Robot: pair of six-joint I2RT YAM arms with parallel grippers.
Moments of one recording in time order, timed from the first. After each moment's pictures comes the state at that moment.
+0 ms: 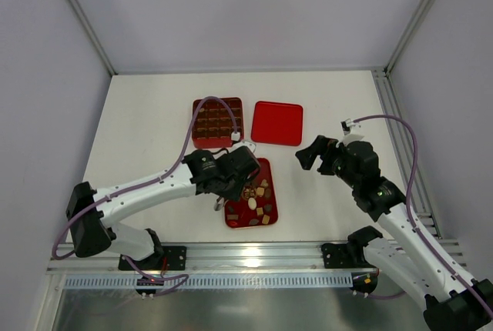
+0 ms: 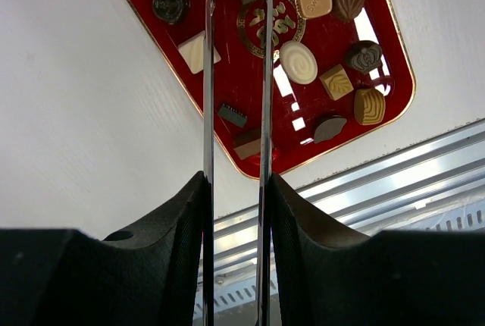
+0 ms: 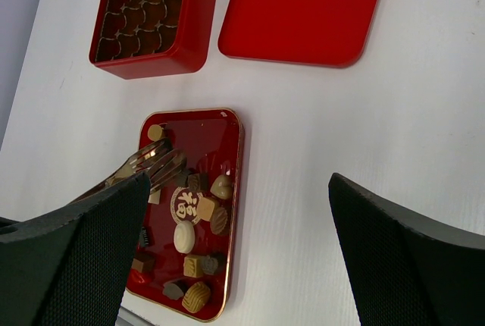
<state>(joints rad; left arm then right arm) -1.09 1.40 1.23 -0.99 -0.28 -0.61 0.41 0.71 0.59 -0.28 -0.03 0.55</state>
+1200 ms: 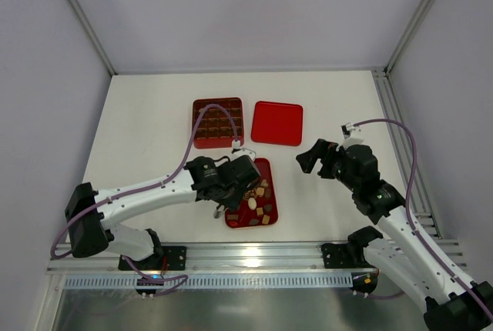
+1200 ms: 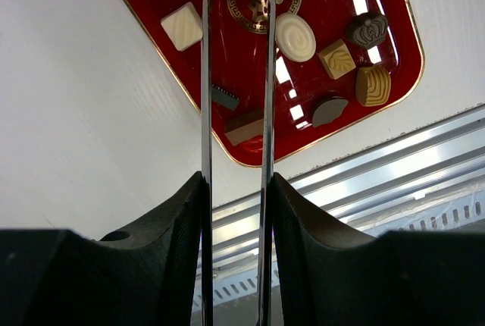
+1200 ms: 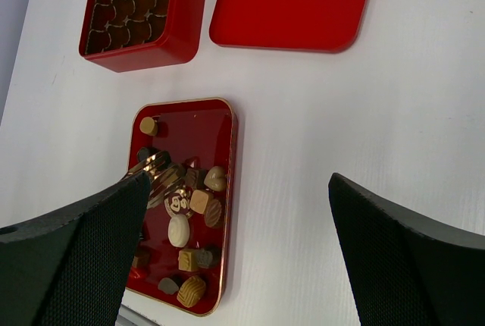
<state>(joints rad) -1.14 1.38 1.15 -0.98 -0.27 -0.66 0.41 0.68 0.56 -0.29 -0.02 0.57</state>
